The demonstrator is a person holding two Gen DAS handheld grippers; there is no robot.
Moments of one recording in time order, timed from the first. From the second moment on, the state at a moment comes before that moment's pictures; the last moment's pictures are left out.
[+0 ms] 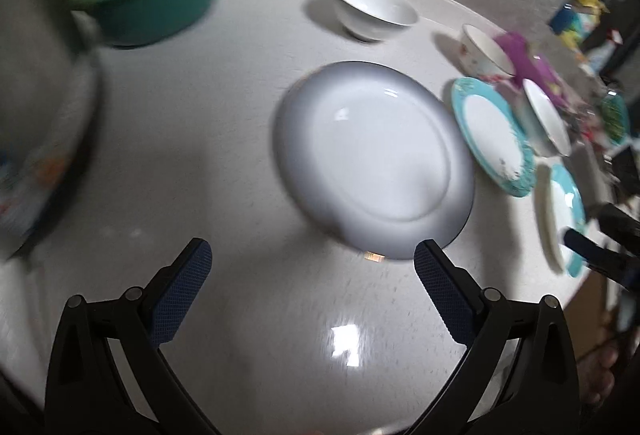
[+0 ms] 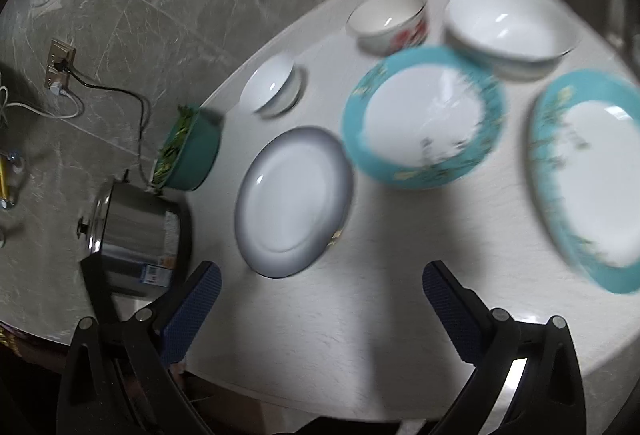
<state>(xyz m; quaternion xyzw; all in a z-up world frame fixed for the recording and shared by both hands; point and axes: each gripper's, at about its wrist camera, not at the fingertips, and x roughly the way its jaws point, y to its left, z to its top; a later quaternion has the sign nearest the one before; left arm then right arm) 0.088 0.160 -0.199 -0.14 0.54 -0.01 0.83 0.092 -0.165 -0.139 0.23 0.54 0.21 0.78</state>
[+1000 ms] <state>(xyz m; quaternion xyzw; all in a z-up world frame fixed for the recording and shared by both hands) 0.244 0.175 -0.254 -0.12 0.61 -0.17 0.77 0.156 -0.131 -0.231 0.33 0.55 0.26 0.72</state>
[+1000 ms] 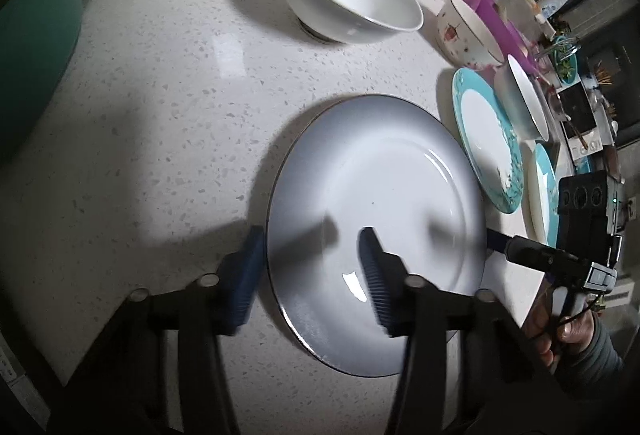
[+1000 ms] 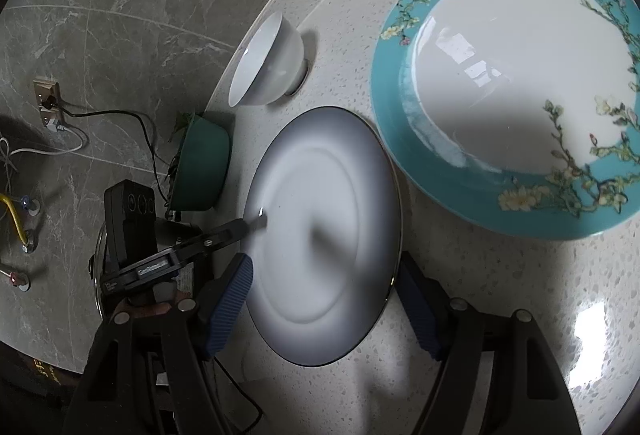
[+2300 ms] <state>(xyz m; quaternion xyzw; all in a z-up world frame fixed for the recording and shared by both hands) 0.171 0.172 -0.208 -0.09 0.62 -0.12 0.77 0.133 -0.132 -0.198 0.25 0.59 0.20 0.75</state>
